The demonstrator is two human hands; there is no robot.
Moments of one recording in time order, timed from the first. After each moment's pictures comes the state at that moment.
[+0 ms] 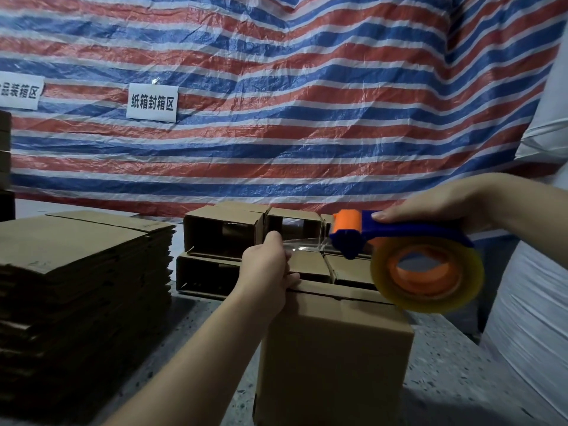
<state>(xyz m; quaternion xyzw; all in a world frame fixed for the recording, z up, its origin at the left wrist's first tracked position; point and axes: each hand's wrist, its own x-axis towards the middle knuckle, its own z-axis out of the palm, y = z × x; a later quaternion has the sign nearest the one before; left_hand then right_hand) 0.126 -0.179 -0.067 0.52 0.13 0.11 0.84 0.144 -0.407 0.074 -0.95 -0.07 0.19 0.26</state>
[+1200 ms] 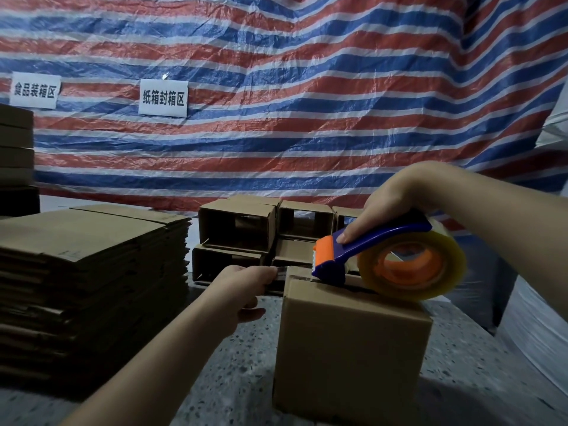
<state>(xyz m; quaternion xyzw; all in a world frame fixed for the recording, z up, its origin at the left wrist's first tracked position) 0.106 -0.109 -0.114 0.72 0.07 0.05 0.69 0.153 -0.319 0.068 -0.98 -0.04 0.19 -0.01</state>
